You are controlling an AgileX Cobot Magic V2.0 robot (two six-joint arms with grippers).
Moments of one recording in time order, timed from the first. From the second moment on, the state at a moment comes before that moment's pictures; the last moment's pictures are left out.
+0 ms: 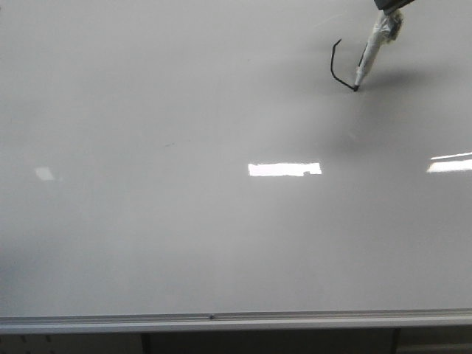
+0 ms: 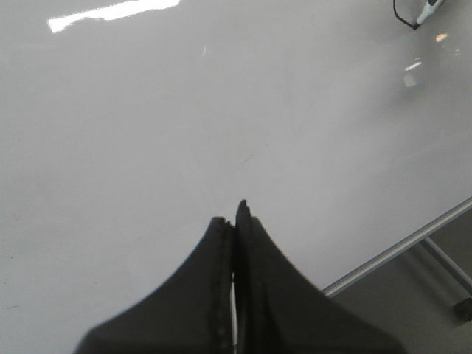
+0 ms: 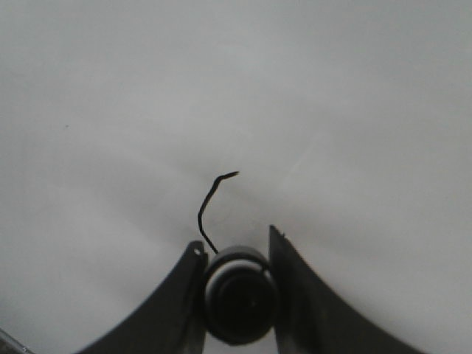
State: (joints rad) left arm -0.29 0.93 -0.68 -0.71 0.38 0.73; right arm 0.06 1.50 -1.29 0.58 0.57 -0.74
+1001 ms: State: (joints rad) left arm -0.29 0.93 -0.68 -0.71 0.37 0.73; right arm 0.06 1.51 -1.37 0.56 0.46 -0.73
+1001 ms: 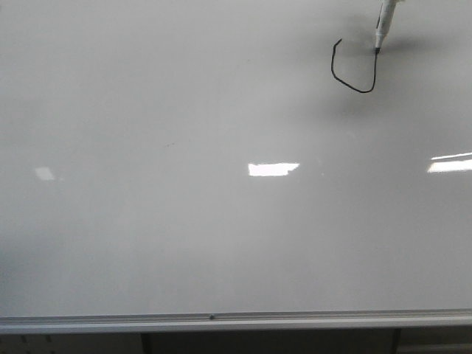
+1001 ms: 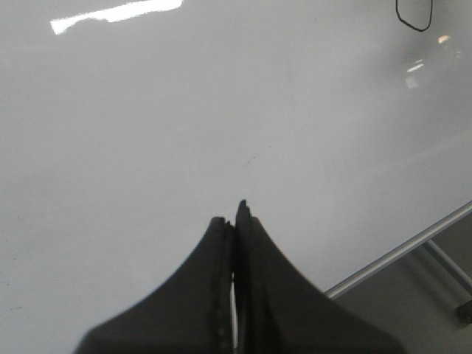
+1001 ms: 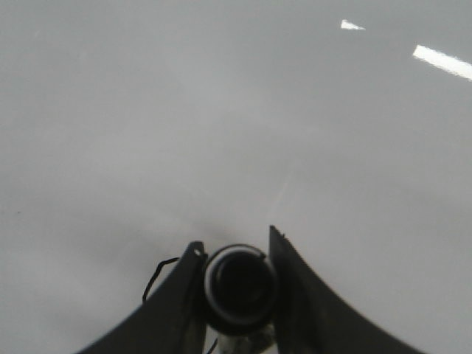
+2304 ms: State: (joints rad) left arm -0.29 0.93 -0.68 -0.71 0.37 0.73; right arm 0.14 1.53 -1.52 0.75 0.66 -0.73
